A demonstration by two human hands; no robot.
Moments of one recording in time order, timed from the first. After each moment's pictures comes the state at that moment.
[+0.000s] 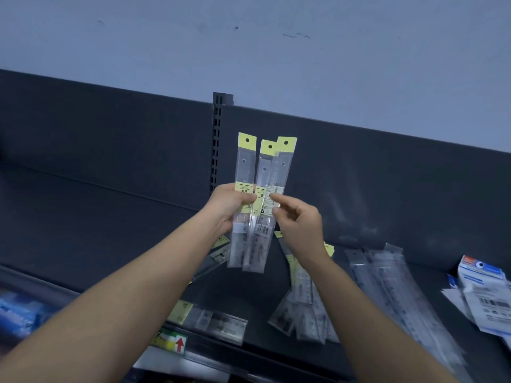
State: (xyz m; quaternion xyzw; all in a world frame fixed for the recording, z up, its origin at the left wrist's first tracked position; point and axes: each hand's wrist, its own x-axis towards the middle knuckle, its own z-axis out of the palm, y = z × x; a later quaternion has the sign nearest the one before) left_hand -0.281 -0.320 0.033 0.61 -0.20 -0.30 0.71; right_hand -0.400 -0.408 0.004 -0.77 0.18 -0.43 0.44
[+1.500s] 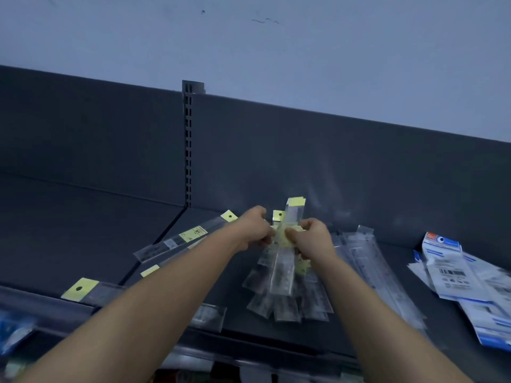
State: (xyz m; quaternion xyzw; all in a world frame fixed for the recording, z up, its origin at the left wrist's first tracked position) left_hand -0.332 -0.382 -0.020 0.74 -0.35 -0.34 0.47; right_hand -0.448 -0.461 -0.030 -0.75 0.46 -0.27 0.41
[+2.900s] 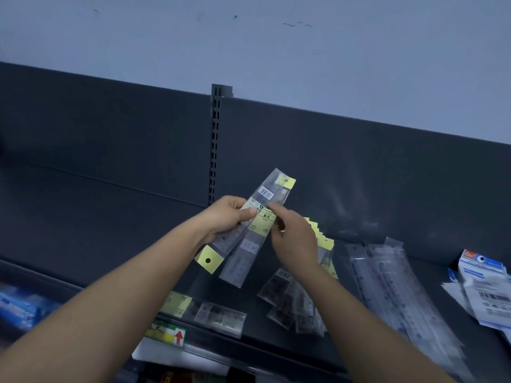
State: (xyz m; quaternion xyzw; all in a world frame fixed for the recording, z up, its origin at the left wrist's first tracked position) left_hand -0.261 -0.316 -0.009 0.68 -0.37 -0.32 0.55; right_hand -0.398 -0.413 -0.032 -0.89 0.23 -0.35 0.17
